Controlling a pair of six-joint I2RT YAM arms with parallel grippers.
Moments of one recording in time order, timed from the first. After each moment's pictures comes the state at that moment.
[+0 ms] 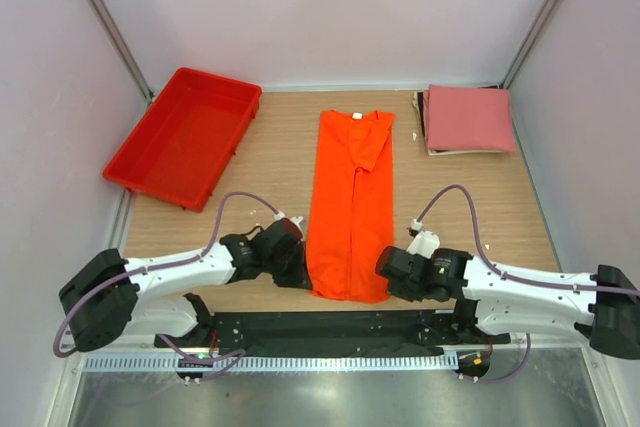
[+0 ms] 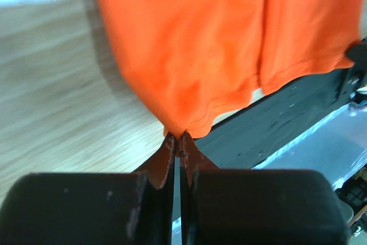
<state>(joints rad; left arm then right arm) -0.98 1.19 0.52 -0.31 0.16 -0.92 1.18 0.93 0.52 -0.85 0.29 1.47</state>
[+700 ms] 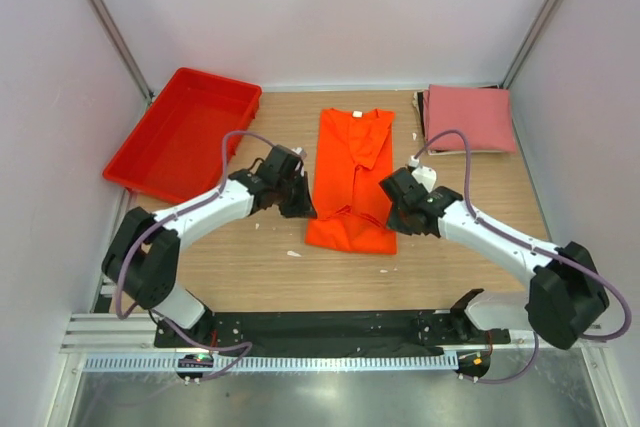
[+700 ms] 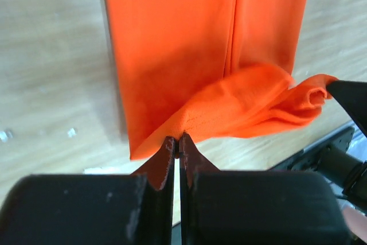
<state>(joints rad) -0.66 1.52 0.98 -0.39 0.19 -0.70 0.66 1.24 0.81 -0.70 0.33 0.92</state>
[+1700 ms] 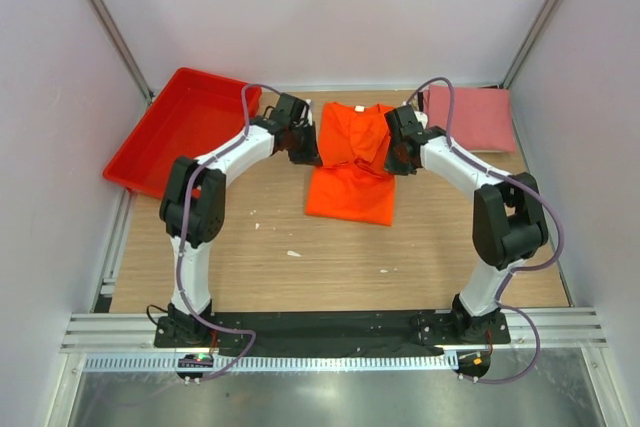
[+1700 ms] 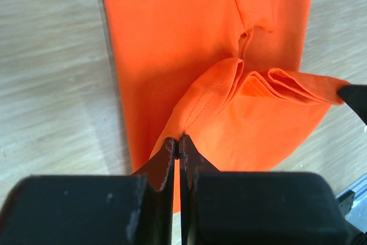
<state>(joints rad) -0.47 2.04 1.61 -0.49 0.26 -0.49 0.36 1.75 1.30 -0.58 0.21 0.56</state>
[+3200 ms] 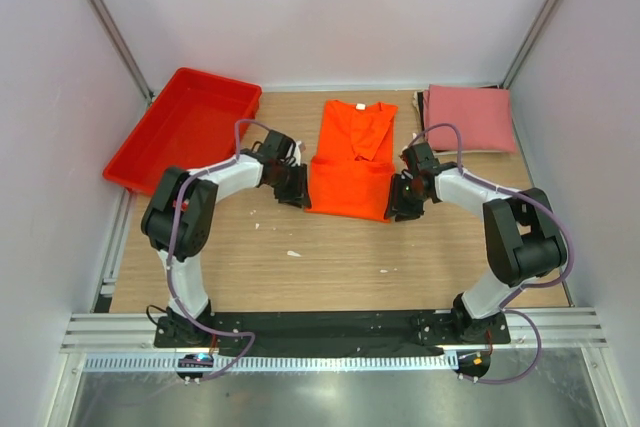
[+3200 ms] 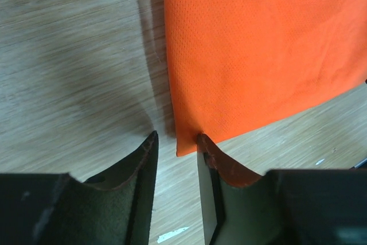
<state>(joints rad) -0.46 1.90 1.21 -0.40 0.34 -0.41 0.29 1.63 0.93 -0.49 -0.19 0.44</state>
